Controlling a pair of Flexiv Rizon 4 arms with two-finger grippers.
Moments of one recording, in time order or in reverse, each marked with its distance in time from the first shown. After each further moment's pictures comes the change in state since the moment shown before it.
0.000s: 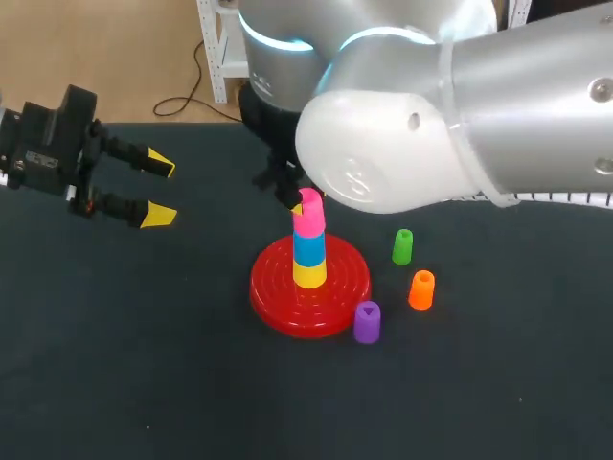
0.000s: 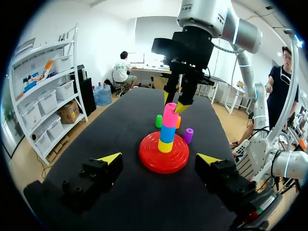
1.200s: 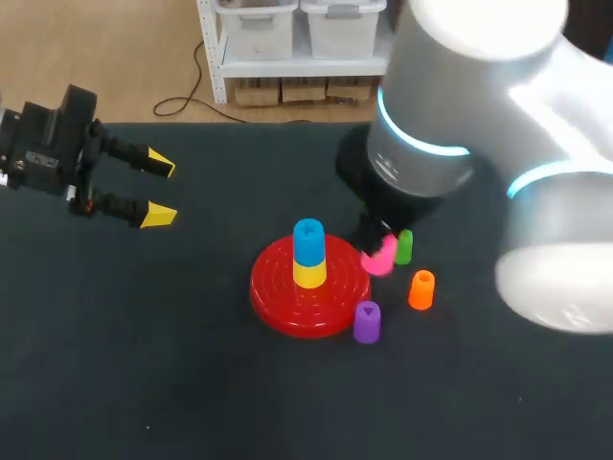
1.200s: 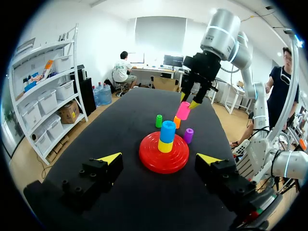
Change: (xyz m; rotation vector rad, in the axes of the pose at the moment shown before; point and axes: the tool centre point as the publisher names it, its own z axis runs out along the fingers) left arm 0.000 0.000 0.000 0.000 0.000 0.000; right arm 0.087 -0.032 0.017 0.021 -0.148 0.048
